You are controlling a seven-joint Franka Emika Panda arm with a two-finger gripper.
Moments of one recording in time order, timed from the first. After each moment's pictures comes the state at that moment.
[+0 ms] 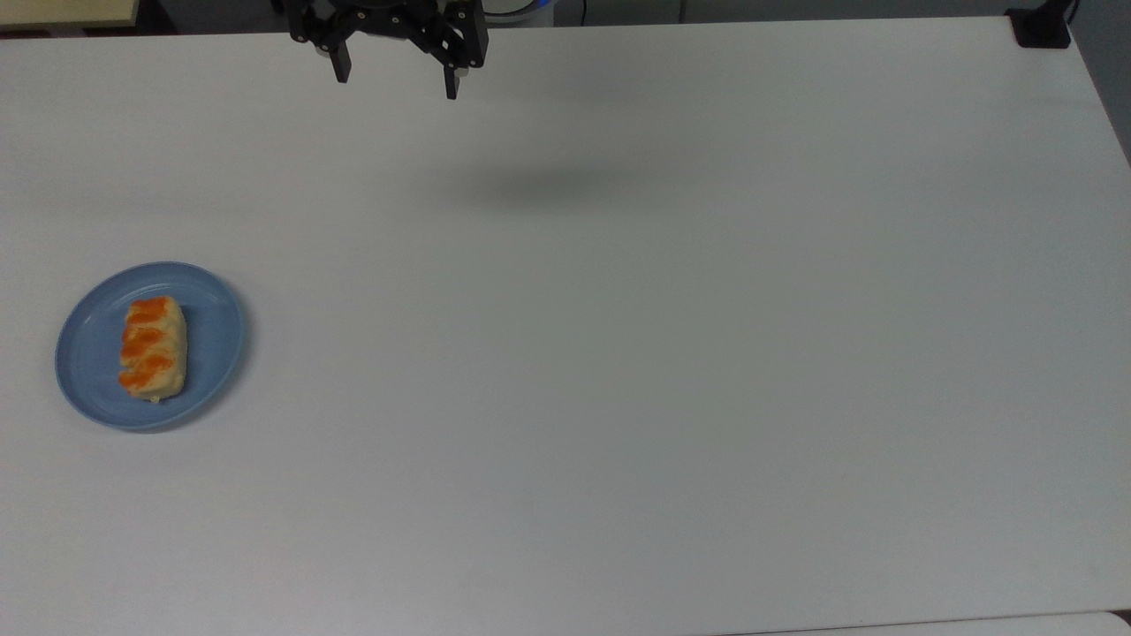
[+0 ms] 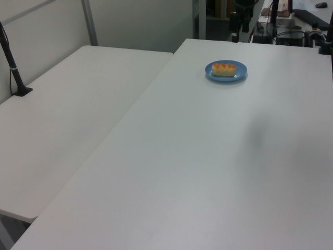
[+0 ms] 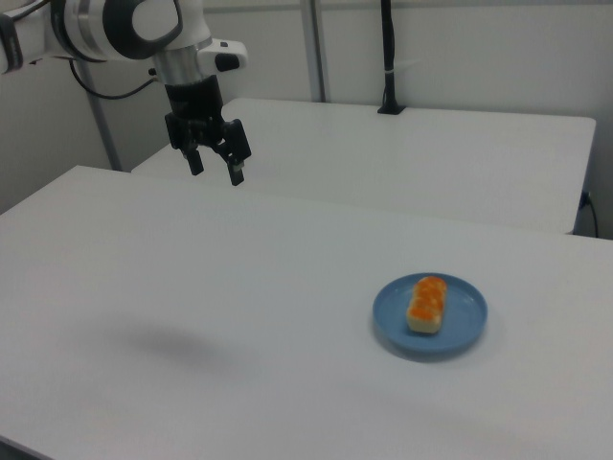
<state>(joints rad) 0.06 0.11 -0.09 -1.51 -0.04 1.64 0.08</state>
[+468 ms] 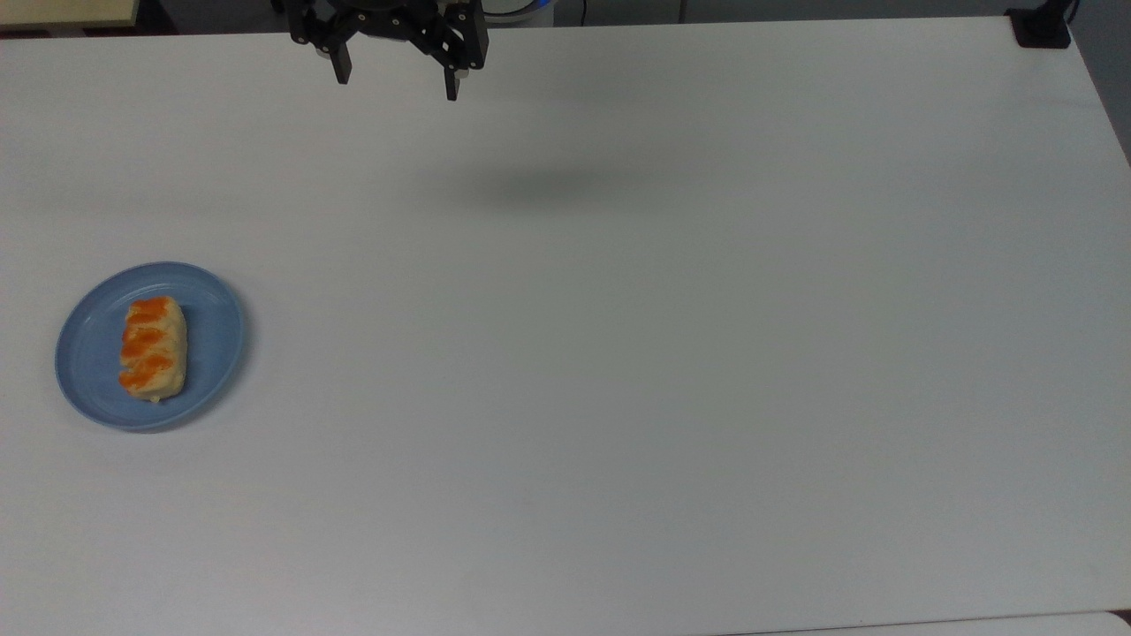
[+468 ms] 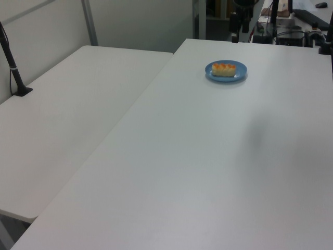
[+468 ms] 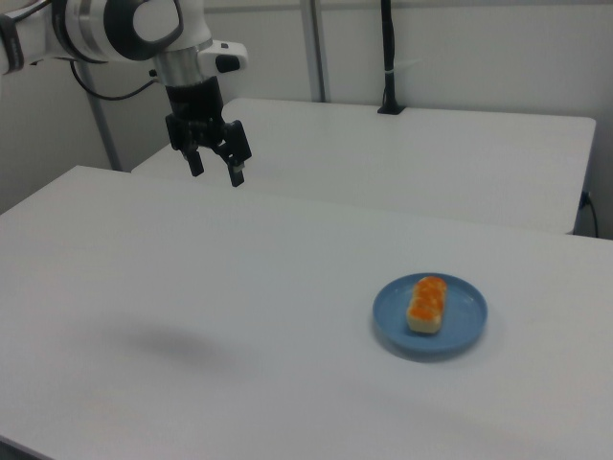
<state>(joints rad) 0.06 0.11 -0.09 -1.51 -0.04 1.64 0.08</state>
